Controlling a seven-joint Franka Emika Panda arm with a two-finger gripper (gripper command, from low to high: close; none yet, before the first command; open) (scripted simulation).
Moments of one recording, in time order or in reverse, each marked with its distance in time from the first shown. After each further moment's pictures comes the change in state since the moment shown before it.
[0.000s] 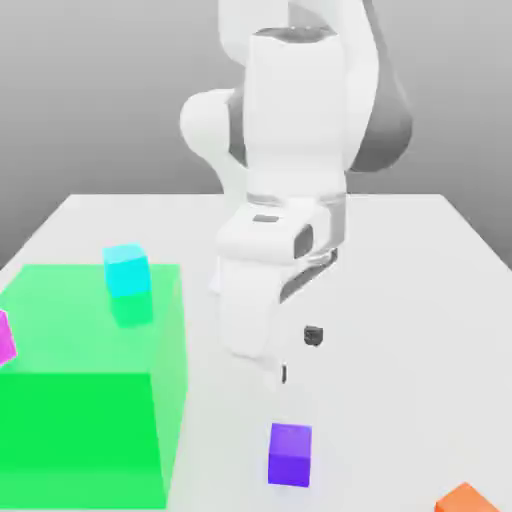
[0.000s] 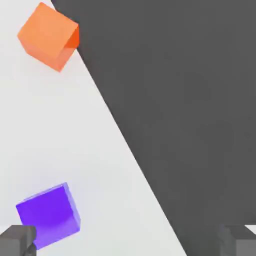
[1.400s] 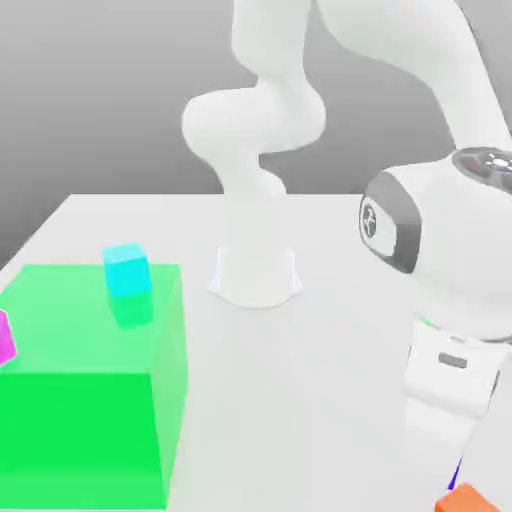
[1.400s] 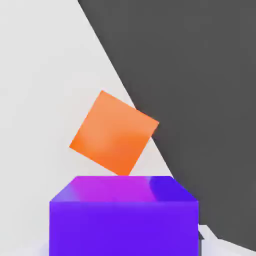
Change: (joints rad) arm 0.213 0.316 0.089 0.394 0.039 -0.208 0.506
